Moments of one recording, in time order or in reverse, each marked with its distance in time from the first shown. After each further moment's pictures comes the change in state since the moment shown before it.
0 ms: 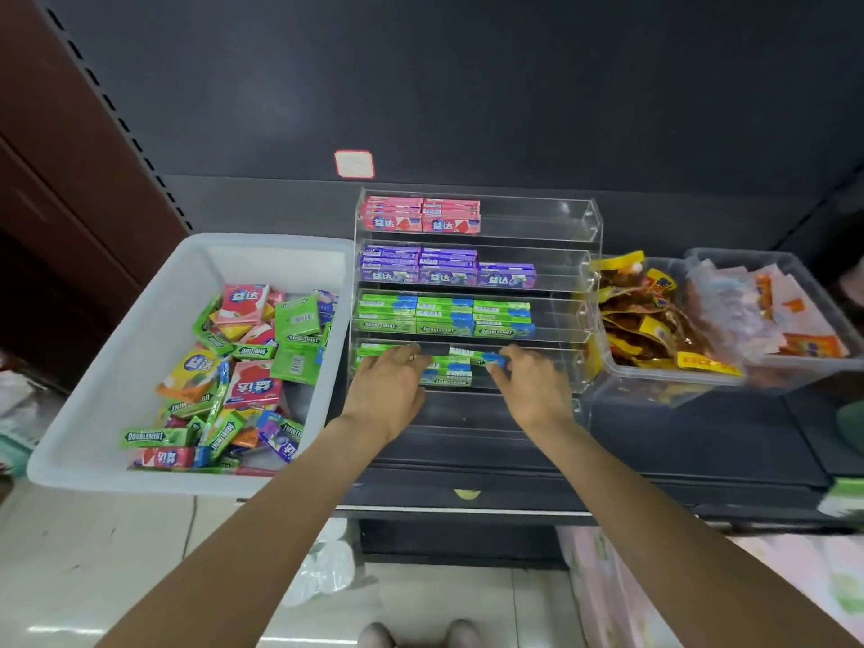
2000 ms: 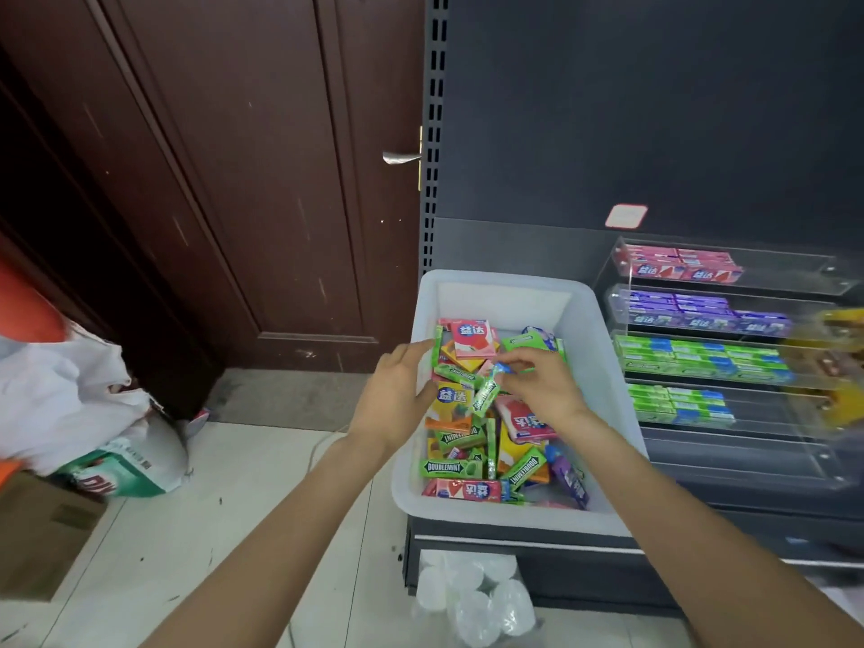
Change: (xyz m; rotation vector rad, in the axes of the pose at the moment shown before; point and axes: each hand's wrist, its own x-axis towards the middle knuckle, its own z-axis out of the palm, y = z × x) left_hand -0.108 -0.330 -0.053 -0.583 0.251 -0.105; right_hand -0.002 -0.335 0.085 0.695 -0.131 0.036
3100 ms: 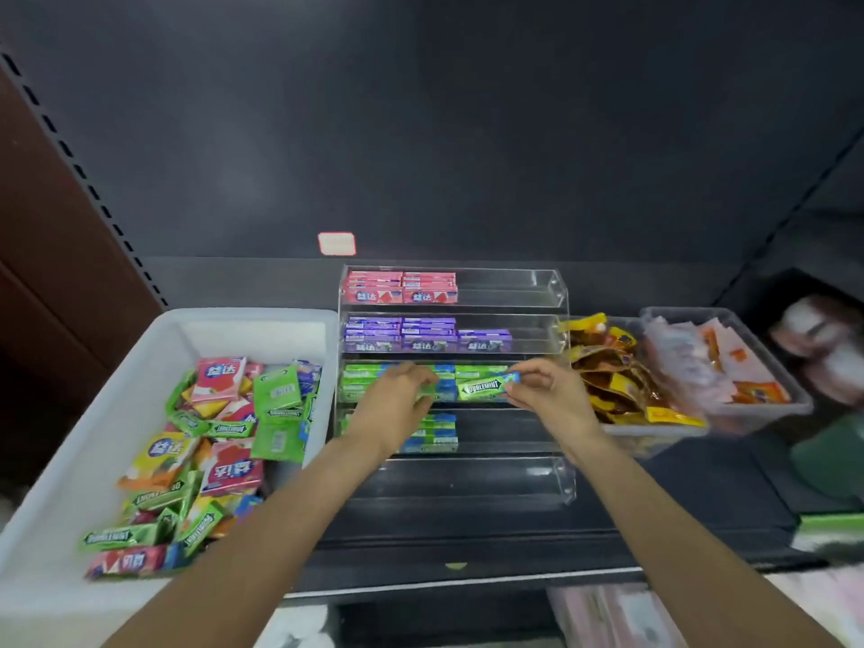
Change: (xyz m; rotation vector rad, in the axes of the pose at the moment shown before) left_hand 0.090 0.271 0.223 0.108 -0.178 0.179; right_hand -0.004 0.158 -0.337 0.388 0.126 0.068
